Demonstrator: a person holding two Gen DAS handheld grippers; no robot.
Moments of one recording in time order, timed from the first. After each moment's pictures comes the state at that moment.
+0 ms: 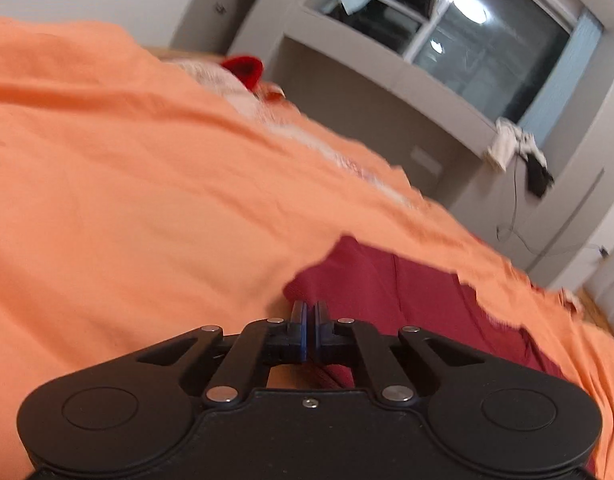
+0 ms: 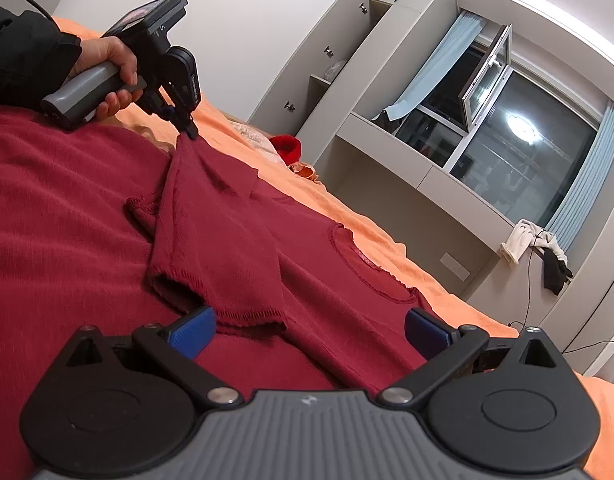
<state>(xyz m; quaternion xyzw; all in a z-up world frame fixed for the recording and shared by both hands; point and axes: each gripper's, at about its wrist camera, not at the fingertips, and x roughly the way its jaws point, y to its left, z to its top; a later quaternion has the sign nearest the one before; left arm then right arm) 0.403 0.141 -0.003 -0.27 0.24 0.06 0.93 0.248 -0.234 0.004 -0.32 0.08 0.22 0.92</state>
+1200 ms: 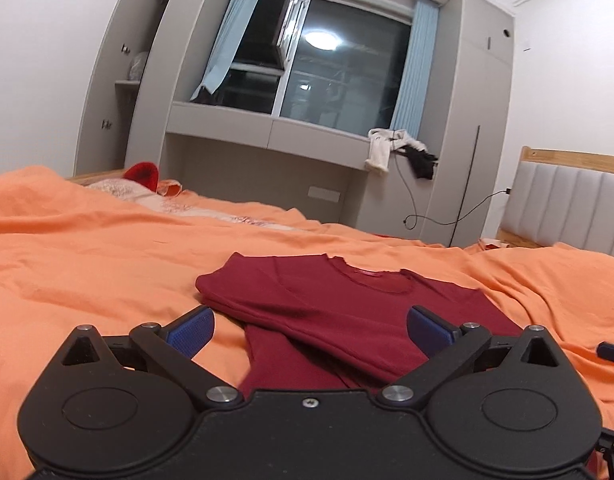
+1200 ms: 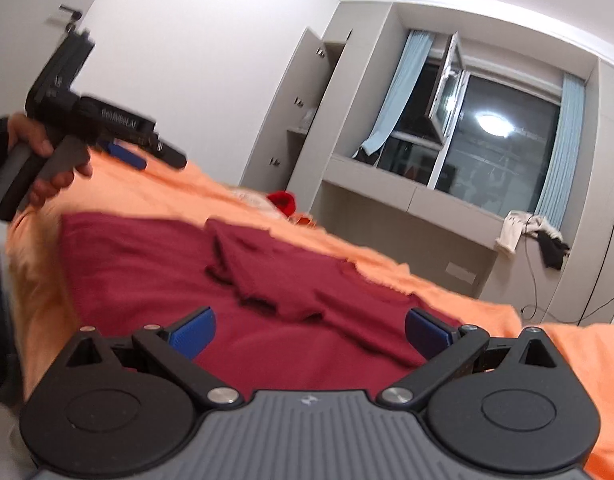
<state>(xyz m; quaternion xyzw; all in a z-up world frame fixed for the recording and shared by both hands) 0.181 0.057 0.037 -0.09 0.12 -0.07 0.99 0.112 -0.293 0.018 -0.21 0.05 0.25 0.94</state>
